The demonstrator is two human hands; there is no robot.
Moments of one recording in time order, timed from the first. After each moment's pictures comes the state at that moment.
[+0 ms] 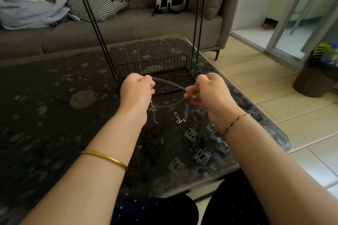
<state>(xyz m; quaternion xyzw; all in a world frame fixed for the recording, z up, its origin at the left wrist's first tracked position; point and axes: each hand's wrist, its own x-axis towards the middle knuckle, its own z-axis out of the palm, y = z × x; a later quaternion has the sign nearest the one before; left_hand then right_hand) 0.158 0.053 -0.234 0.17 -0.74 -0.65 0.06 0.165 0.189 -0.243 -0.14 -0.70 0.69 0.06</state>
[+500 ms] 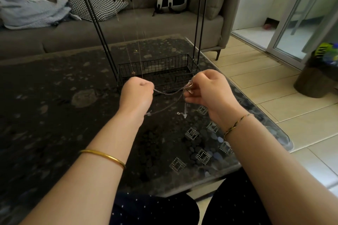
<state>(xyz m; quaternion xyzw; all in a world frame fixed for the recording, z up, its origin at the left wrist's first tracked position) 0.160 0.045 -0.238 0.12 -0.84 -0.53 0.05 0.168 0.187 -0.239 -0.10 -0.68 0.72 0.05</state>
